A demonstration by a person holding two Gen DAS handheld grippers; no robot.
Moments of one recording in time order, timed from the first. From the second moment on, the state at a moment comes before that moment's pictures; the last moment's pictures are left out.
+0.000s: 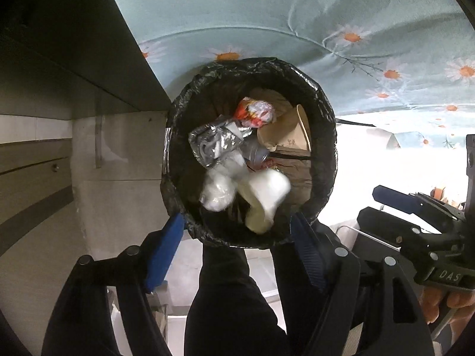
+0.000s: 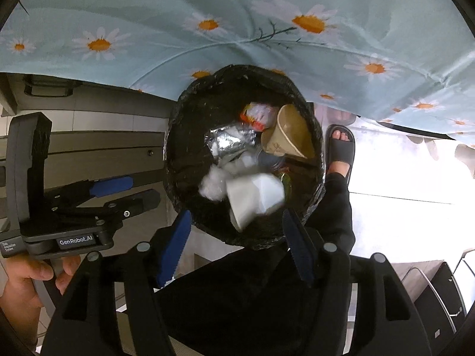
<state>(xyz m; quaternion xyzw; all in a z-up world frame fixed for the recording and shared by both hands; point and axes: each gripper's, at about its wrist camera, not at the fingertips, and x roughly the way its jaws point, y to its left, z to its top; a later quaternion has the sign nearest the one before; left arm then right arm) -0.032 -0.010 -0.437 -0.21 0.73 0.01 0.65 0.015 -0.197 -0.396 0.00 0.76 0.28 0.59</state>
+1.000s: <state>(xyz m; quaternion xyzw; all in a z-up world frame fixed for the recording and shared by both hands) -0.043 0.000 -0.318 -0.17 0.66 0.00 0.73 0.015 -0.220 -0.297 0.01 0.70 0.31 0.65</state>
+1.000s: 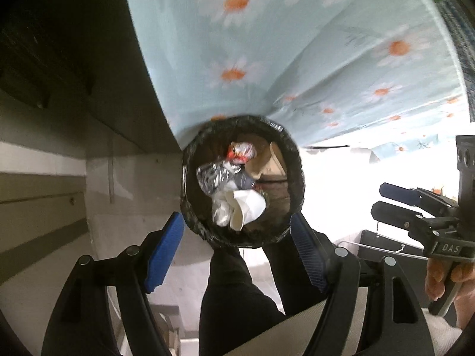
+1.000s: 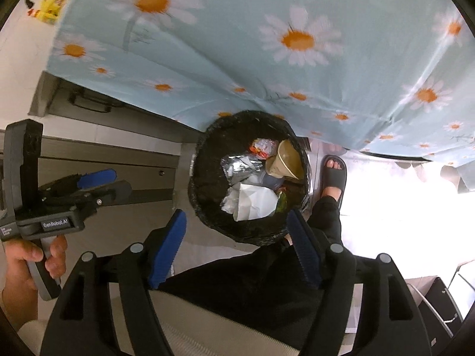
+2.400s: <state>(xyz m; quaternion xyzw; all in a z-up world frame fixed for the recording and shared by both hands) 0.138 0.028 -0.085 -0.09 0.49 0.06 0.86 0.245 -0.212 -0.080 -0.03 0.46 0.42 0.78</state>
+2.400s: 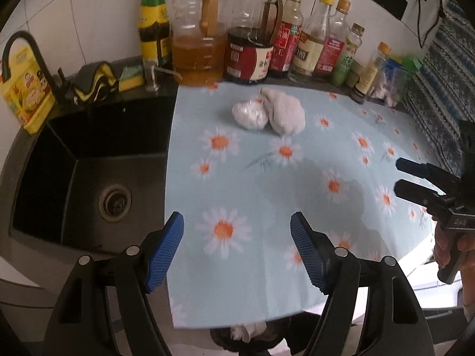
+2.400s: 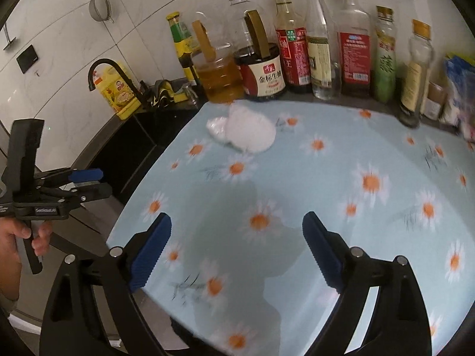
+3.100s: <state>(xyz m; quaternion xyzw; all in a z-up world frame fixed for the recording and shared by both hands) 0.232 0.046 -0.123 -0.15 0.54 0.14 0.82 0.384 -0.116 -0.137 -0.08 0.47 0.51 0.71</state>
